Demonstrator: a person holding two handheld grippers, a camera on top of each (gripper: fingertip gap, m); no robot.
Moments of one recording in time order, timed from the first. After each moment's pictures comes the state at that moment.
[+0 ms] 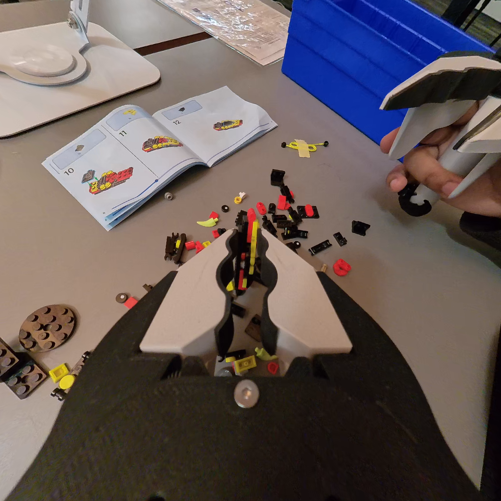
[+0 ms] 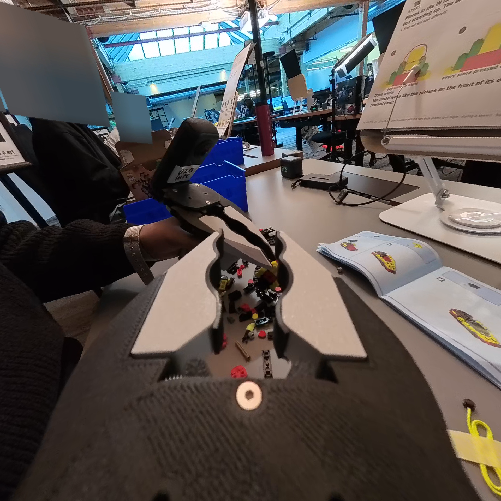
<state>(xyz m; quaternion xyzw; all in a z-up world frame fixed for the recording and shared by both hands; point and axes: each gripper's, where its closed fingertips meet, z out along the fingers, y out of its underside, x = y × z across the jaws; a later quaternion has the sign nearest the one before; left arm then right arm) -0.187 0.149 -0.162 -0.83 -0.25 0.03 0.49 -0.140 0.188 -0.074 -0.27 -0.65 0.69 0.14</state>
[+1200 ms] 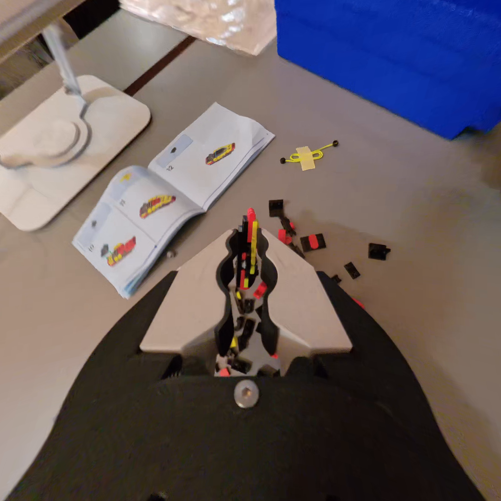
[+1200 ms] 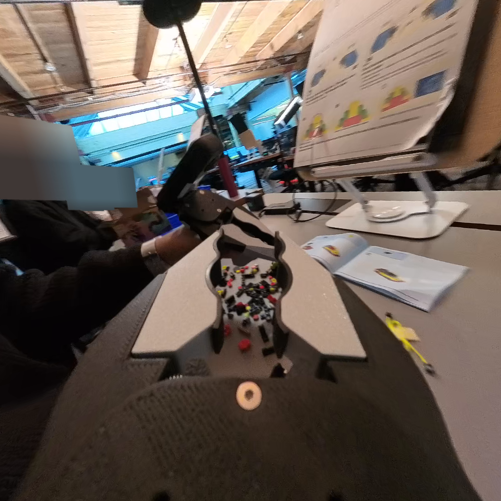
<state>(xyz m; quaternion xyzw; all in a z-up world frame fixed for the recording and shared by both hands) -0.195 0.207 -0.144 -0.89 -0.18 0.12 0.41 -0.099 0.270 -0.044 -0.36 -0.55 0.73 0.19</state>
